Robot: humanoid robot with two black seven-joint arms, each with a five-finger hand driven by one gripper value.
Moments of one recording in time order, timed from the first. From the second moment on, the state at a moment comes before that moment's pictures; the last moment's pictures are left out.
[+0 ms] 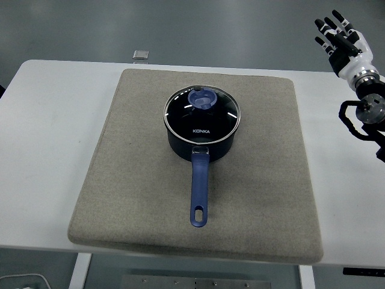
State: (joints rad) left arm -0.01 0.00 -0.01 -0.10 0.12 -0.06 -0.14; right arm 1.14 -0.28 0.04 0.46 0.56 0.11 0.39
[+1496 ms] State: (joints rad) left arm -0.01 0.00 -0.01 -0.10 0.12 -0.06 -0.14; right arm 1.14 -0.29 0.07 0.45 0.56 0.10 0.39
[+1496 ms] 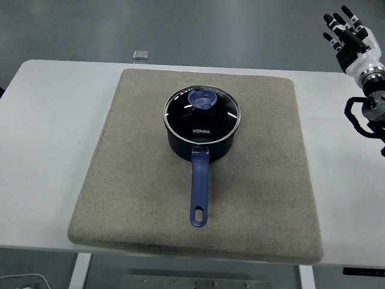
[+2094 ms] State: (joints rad) left arm -0.01 0.00 -0.01 -0.10 0.12 -0.06 -0.14; right arm 1.16 -0.34 0.06 0.45 0.38 0.15 0.38
